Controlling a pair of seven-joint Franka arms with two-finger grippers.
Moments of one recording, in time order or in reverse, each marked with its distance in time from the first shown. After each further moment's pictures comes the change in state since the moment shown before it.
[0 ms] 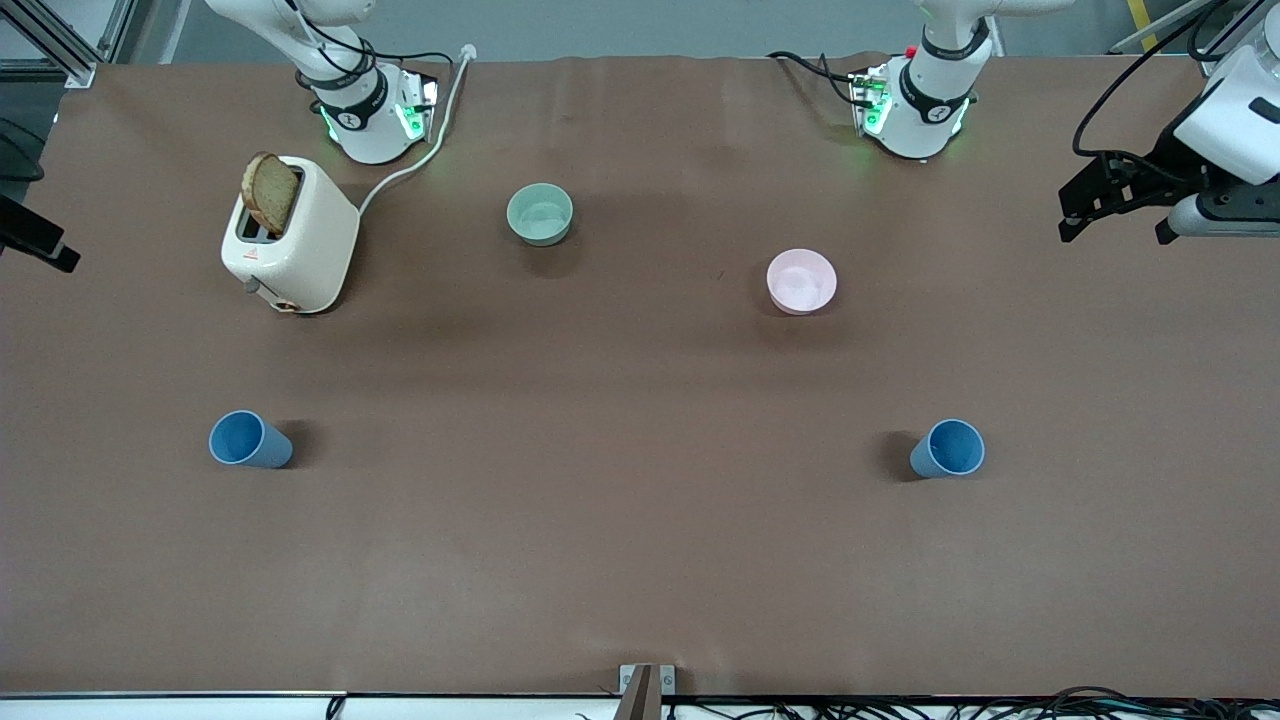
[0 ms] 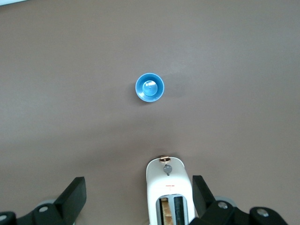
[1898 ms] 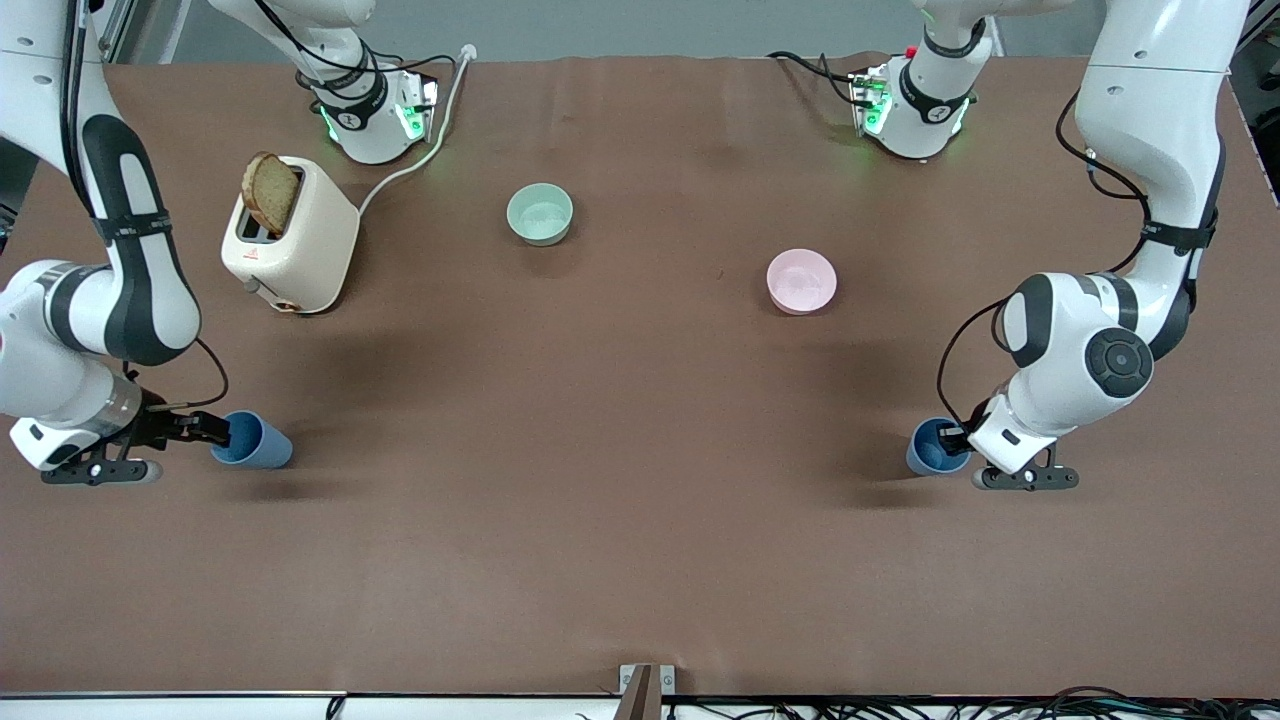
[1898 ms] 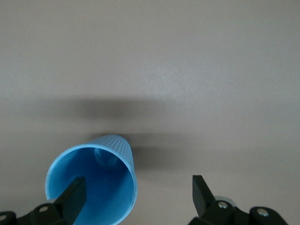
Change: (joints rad) left arm 0.041 0.601 0.000 -0.245 0.001 0.858 0.003; right arm -0.069 0.465 -0.002 -0.340 0.001 0.836 -0.304
